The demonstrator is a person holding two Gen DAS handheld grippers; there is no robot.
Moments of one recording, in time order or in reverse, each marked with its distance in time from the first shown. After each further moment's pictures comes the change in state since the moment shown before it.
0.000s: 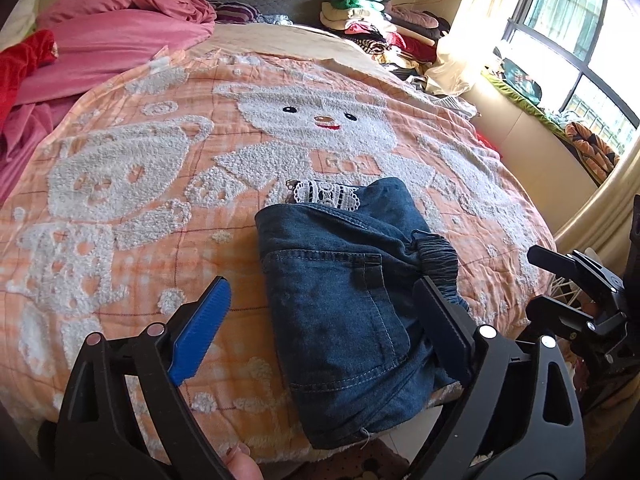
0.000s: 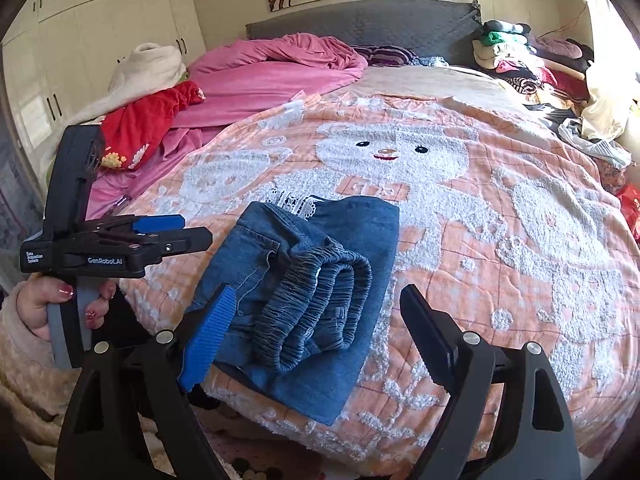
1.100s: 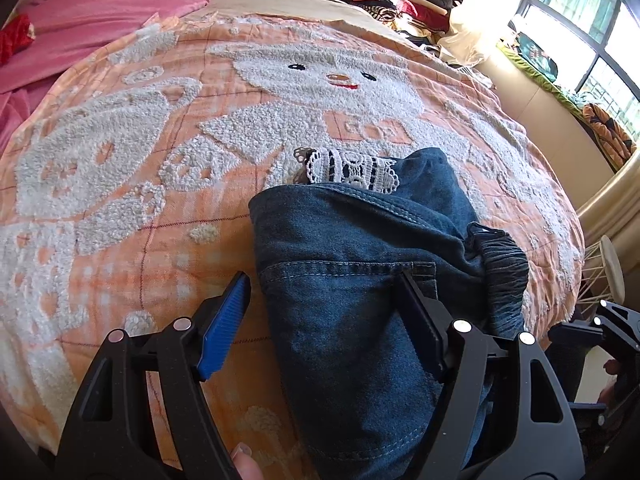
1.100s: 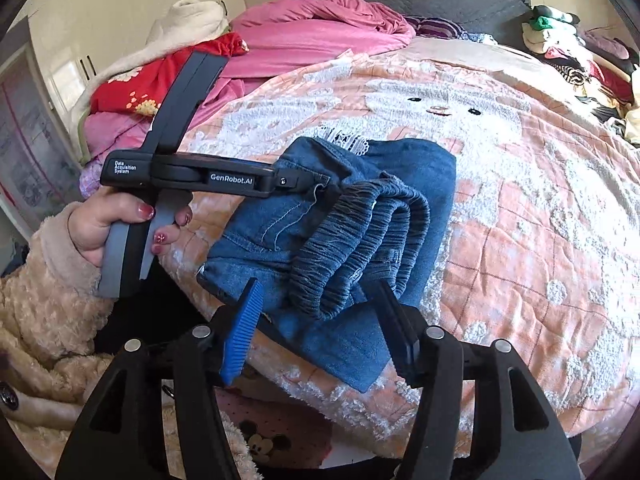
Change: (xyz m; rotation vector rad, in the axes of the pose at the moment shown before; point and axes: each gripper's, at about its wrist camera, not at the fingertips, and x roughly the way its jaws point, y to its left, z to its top) left arm 0.066 0.010 0.008 0.006 0.116 0.026; right arm 0.013 0.015 -0.036 -0.089 0.123 0.138
